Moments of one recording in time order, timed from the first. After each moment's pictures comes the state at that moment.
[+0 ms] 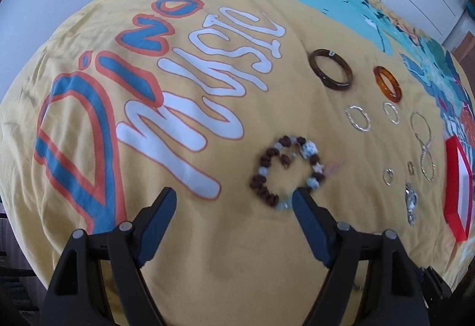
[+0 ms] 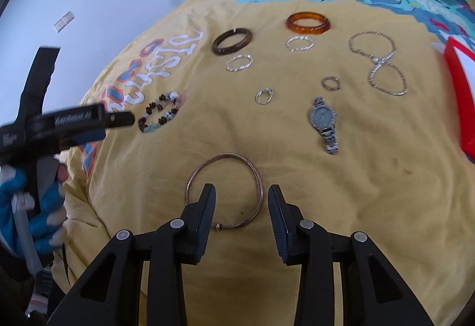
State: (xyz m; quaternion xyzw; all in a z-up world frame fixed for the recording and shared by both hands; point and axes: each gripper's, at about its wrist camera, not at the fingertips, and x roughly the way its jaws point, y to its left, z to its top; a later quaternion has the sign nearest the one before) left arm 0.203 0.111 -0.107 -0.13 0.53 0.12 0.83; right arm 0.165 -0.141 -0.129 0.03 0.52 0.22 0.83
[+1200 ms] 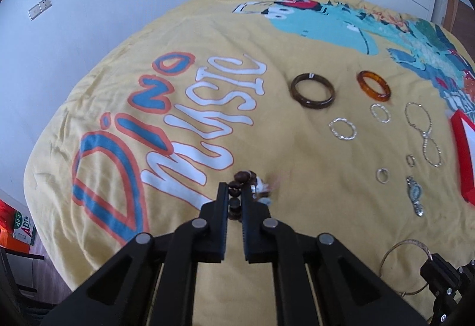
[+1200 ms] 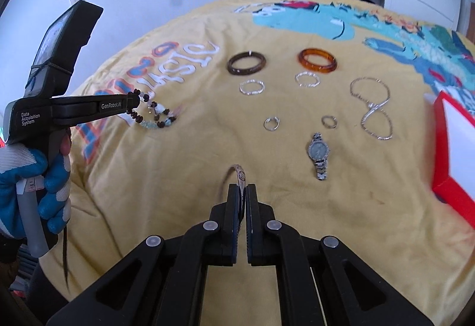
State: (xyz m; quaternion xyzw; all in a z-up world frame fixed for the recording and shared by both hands) left arm 0.188 0.070 -0.057 -0.01 0.46 0.14 0.87; right arm 0.135 -0.133 -0.080 -0.05 0.45 0.21 0.86
